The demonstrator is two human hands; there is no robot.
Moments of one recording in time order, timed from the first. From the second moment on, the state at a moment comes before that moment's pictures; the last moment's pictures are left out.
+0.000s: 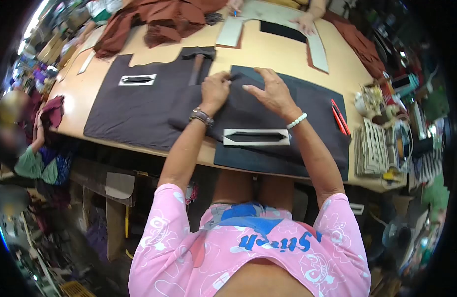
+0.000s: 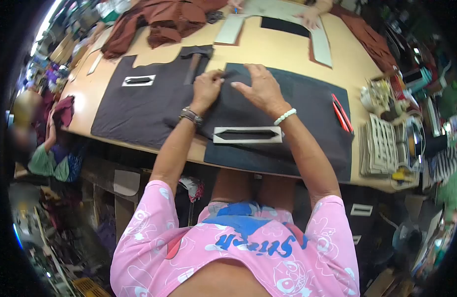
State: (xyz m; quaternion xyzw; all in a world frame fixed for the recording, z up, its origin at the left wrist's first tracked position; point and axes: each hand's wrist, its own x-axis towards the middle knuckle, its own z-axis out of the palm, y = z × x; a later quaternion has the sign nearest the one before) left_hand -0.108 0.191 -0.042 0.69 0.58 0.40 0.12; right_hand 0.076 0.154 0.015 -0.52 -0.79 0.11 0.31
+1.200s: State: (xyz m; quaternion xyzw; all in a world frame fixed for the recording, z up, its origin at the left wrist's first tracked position) left_hand -0.475 0.312 0.194 0.46 0.36 0.76 0.28; right_hand -0.014 0.294 0.154 -0.23 -0.59 0.22 0.75
